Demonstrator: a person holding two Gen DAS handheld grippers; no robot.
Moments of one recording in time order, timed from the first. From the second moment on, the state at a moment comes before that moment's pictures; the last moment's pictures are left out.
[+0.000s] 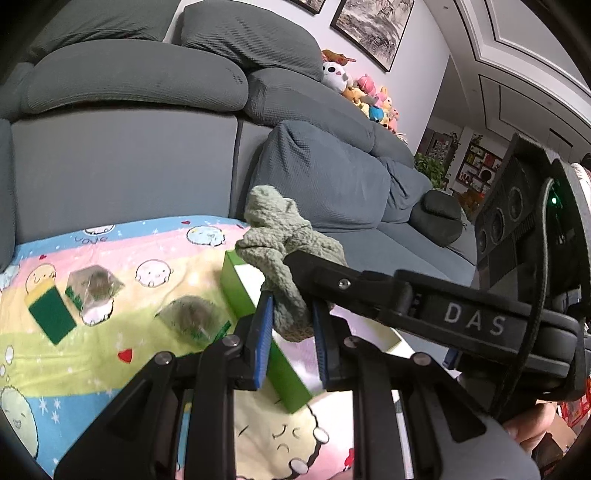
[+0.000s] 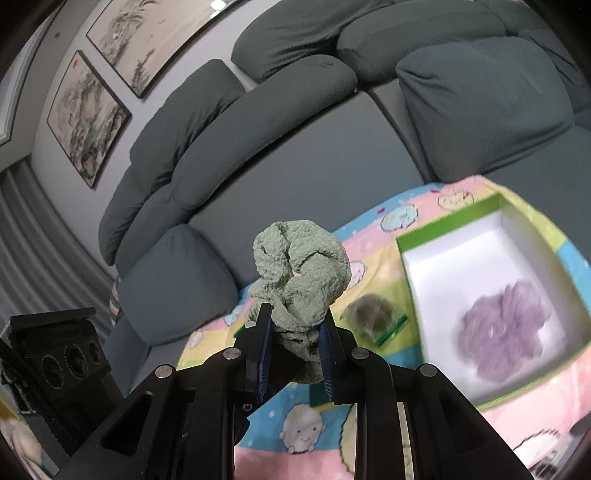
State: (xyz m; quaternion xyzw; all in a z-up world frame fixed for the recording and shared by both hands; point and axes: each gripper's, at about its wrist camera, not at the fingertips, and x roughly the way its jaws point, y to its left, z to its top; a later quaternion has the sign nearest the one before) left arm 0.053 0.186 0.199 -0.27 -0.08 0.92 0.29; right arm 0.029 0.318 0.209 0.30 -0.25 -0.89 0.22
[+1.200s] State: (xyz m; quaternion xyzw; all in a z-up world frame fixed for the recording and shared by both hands) left arm -0.043 0.305 0.109 -0.41 -0.03 0.85 0.34; right arm -0.043 0.426 0.108 0.38 -0.37 -0.84 0.08
